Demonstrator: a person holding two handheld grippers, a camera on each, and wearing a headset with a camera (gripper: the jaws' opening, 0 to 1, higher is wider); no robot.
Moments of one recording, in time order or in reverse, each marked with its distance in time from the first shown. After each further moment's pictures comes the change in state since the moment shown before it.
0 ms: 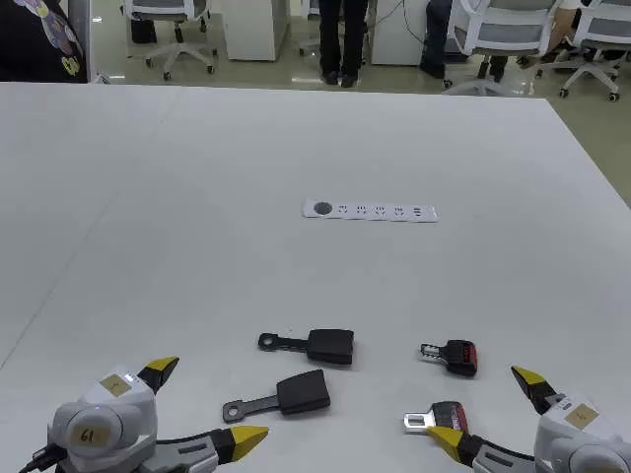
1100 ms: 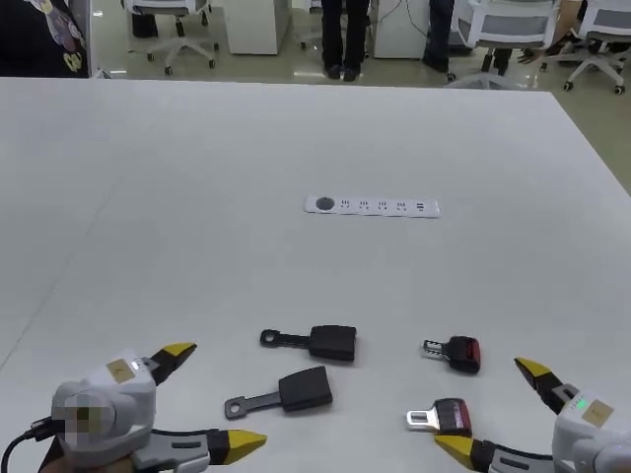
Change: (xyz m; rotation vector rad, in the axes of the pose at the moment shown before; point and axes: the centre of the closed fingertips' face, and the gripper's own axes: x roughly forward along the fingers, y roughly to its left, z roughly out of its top) left arm 0.001 0.000 -0.002 0.121 0.060 -0.086; right arm 0.001 -0.008 0.002 -0.056 0.005 0.048
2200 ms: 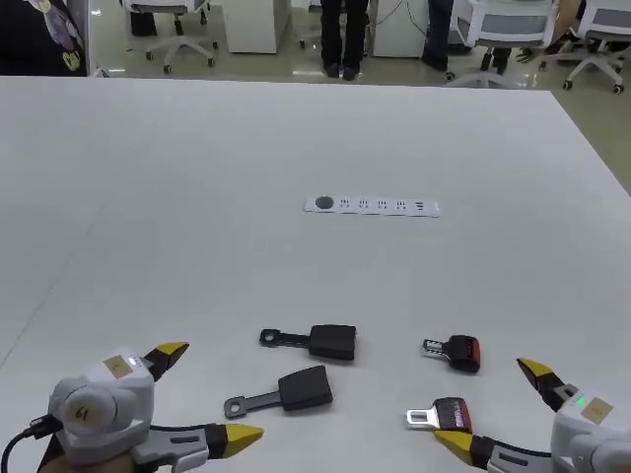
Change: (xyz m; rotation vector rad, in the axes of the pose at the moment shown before) left arm -0.001 0.009 -0.003 -0.022 0.016 0.039; right arm 0.001 -0.005 -0.004 0.026 0.008 -0.030
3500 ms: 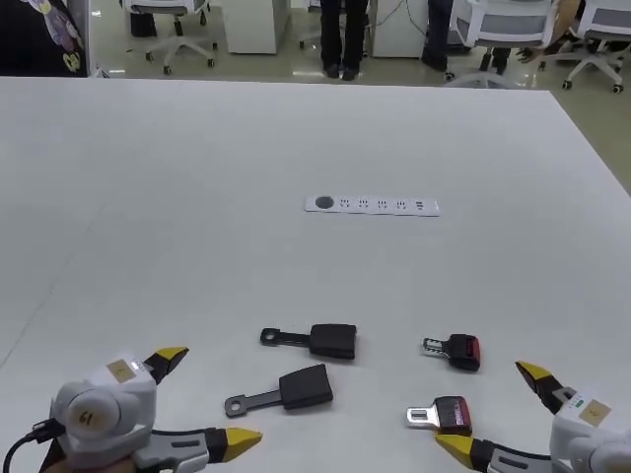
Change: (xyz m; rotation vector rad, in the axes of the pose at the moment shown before) left arm -0.002 -0.003 -0.008 0.009 0.028 0.010; right arm -0.003 0.007 -0.004 -0.007 0.021 0.011
